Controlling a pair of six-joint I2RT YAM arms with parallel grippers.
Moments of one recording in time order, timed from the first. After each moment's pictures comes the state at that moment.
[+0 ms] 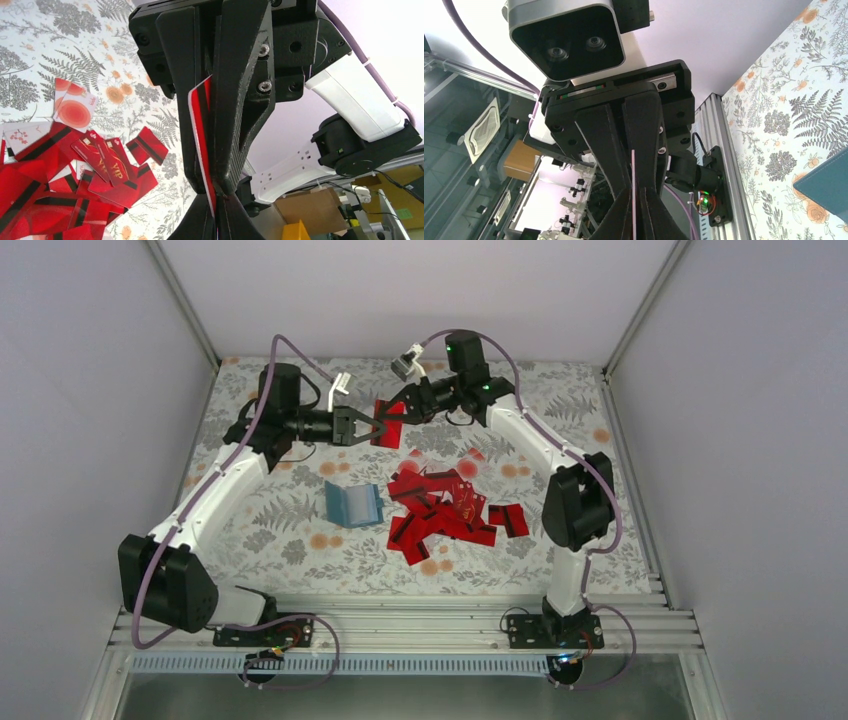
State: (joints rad) left arm -0.28 1.36 1.20 -0.34 1.09 -0.51; right arm 0.50 1.94 1.74 -0.28 -1.47 0.68
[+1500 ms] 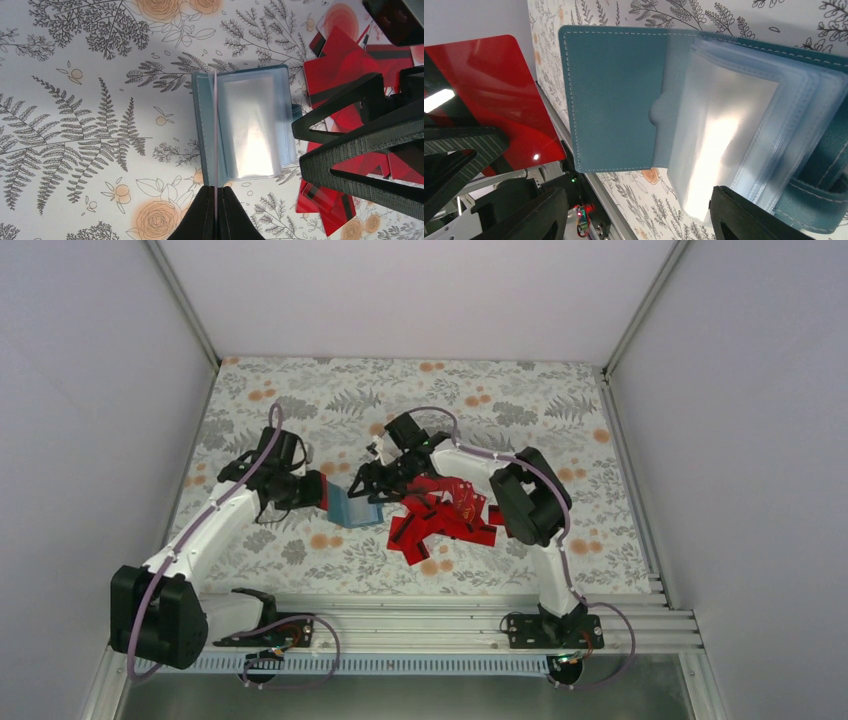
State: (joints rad) left arm -0.23 1.19 0.86 -0.78 0.23 -0.40; right arm 0.74 2.13 1.52 -0.43 -0.82 0.65
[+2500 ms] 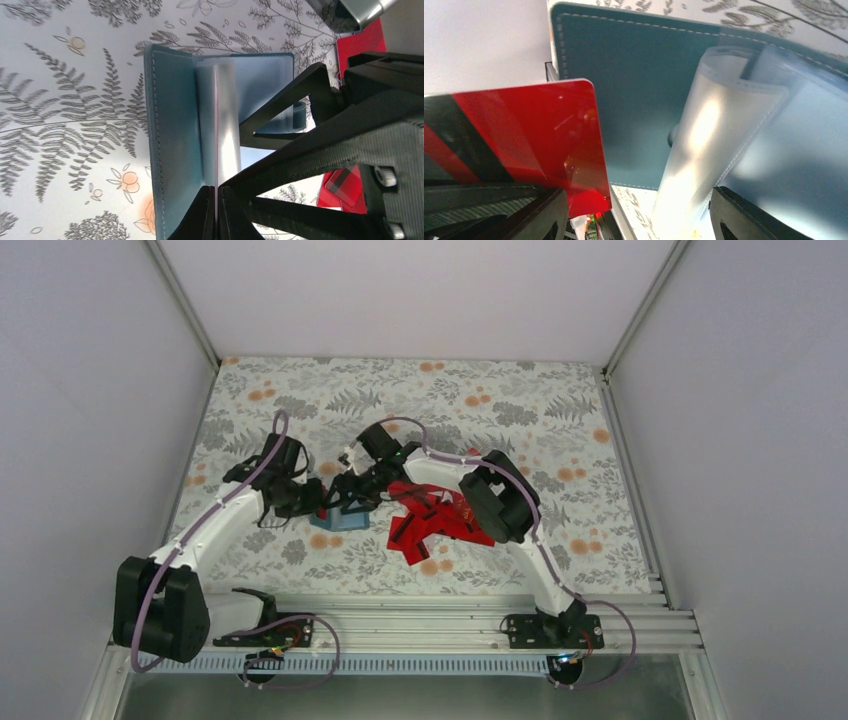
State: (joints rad) left arm -0.23 1.23 0.80 -0.76 0.23 -0.40; right arm 0.83 2.31 1.67 -0.35 -0.90 0.69
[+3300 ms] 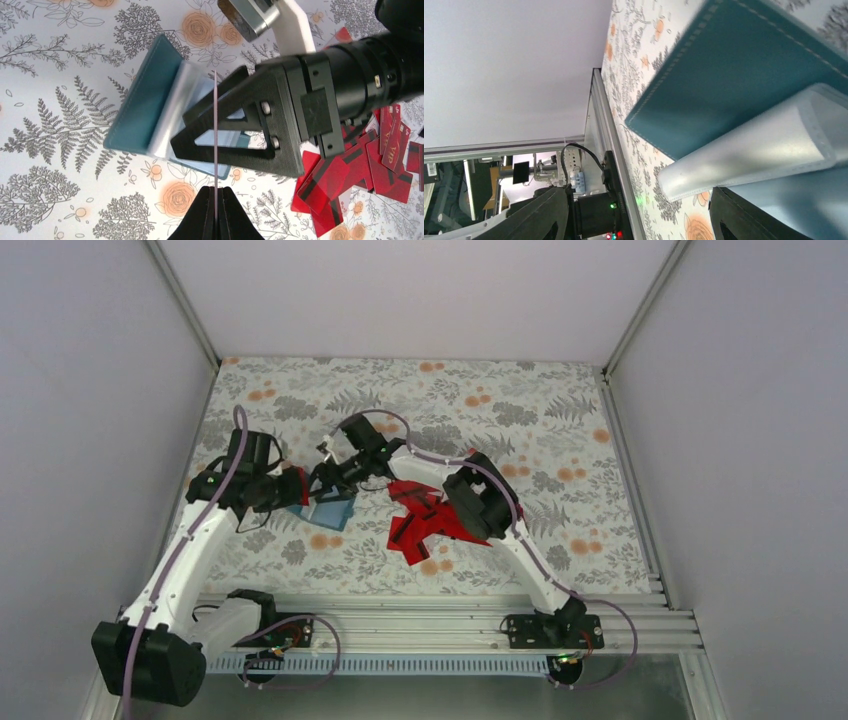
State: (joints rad) left arm -0.15 1.03 0.91 -0.91 0.18 -0.42; right arm 0.85 2.48 1.91 -0.21 -1.04 0.73
